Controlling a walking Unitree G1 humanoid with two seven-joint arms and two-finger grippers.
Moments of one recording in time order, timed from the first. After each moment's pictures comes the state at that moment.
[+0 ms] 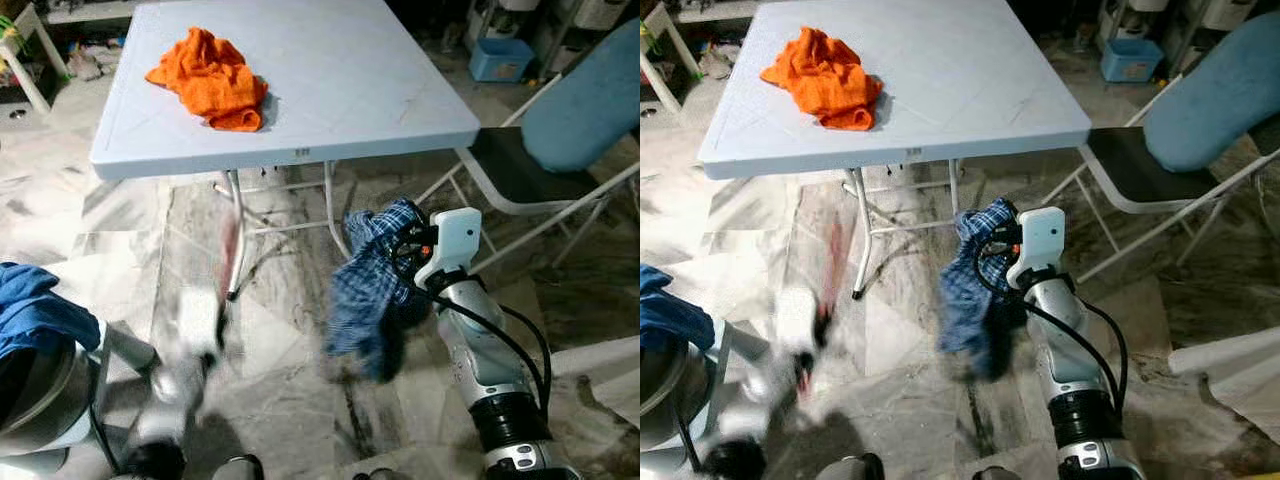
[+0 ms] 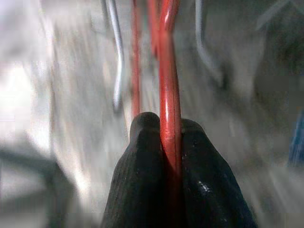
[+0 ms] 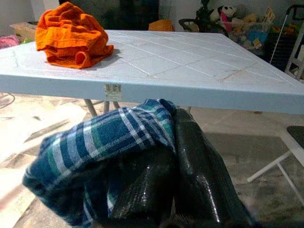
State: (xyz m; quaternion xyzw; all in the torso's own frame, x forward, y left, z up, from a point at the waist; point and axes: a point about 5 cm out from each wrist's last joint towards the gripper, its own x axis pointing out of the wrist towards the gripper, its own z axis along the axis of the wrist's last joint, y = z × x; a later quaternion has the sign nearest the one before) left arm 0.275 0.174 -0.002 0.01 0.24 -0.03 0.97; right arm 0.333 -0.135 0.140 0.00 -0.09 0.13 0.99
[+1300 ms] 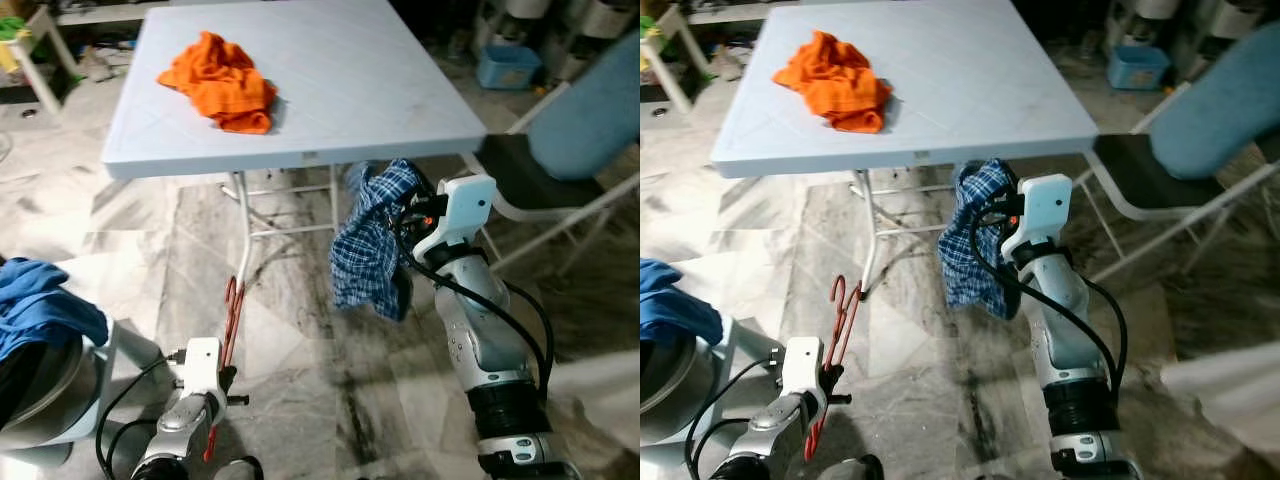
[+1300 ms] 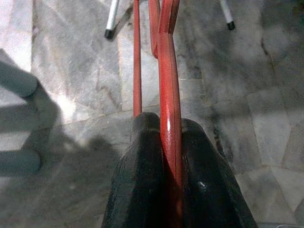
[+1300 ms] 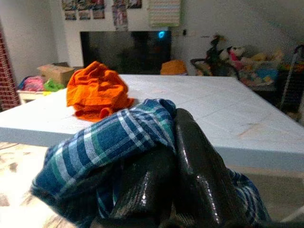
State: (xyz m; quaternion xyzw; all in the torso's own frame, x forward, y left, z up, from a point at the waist) left arm 0.250 0.177 -0.039 -0.03 0.33 -0.02 0.94; right arm 0.333 -0.121 0.181 0.02 -0.16 0.15 0.97
